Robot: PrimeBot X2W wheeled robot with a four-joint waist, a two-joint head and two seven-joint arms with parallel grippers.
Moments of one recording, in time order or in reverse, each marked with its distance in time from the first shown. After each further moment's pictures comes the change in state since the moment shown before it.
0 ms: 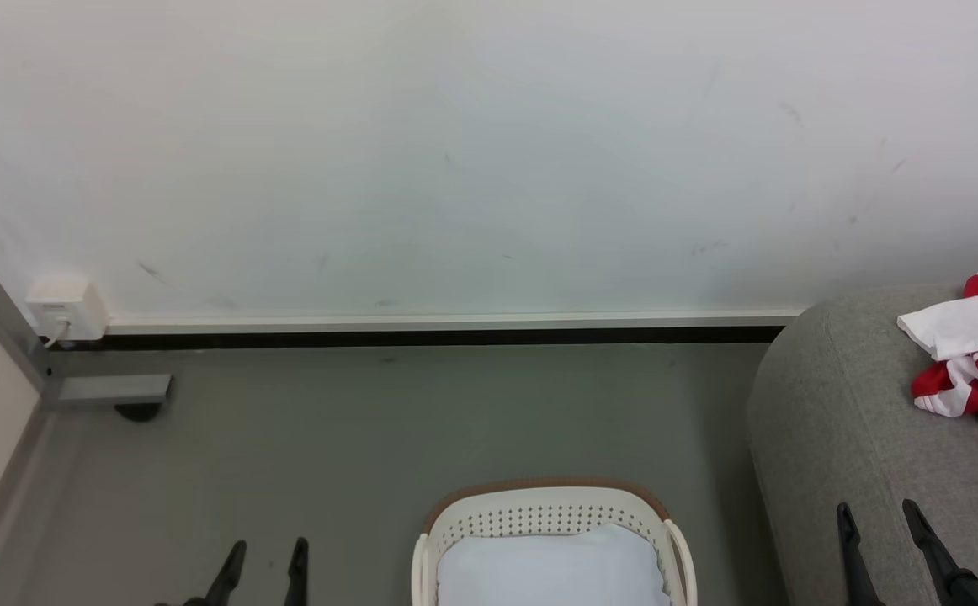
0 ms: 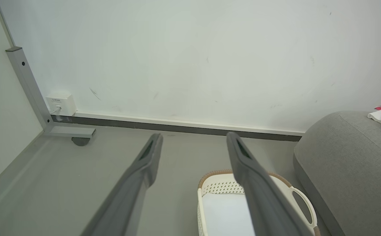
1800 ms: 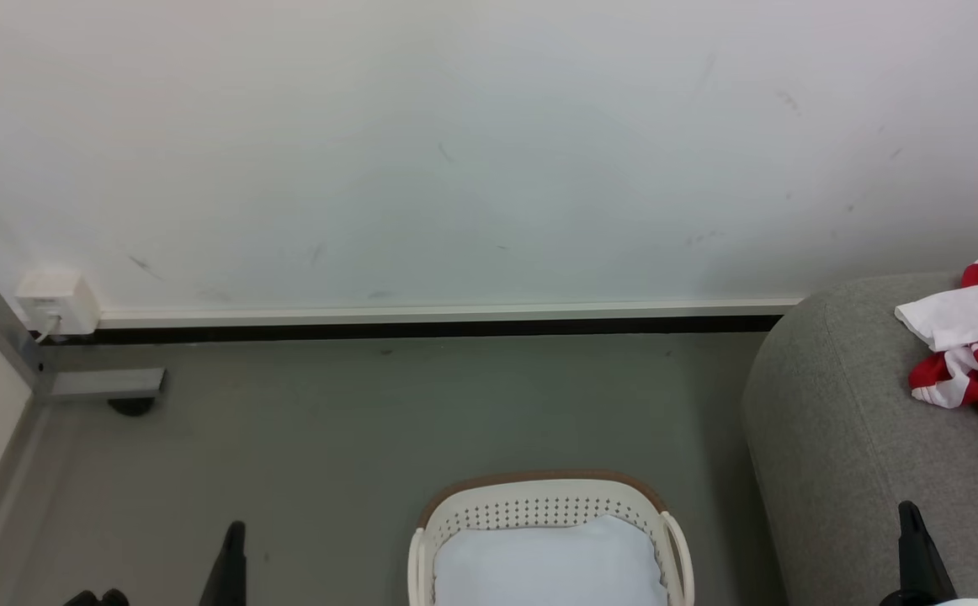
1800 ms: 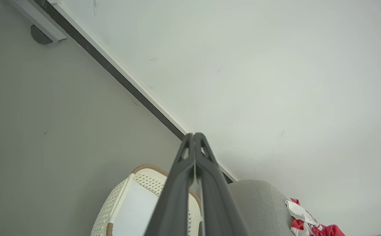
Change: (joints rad) left arm -0.059 -0.012 0.062 0.018 -0.722 -0.008 0.190; right arm -0.027 0.015 -0.021 -0.001 0.755 0.000 0.190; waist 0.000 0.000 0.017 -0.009
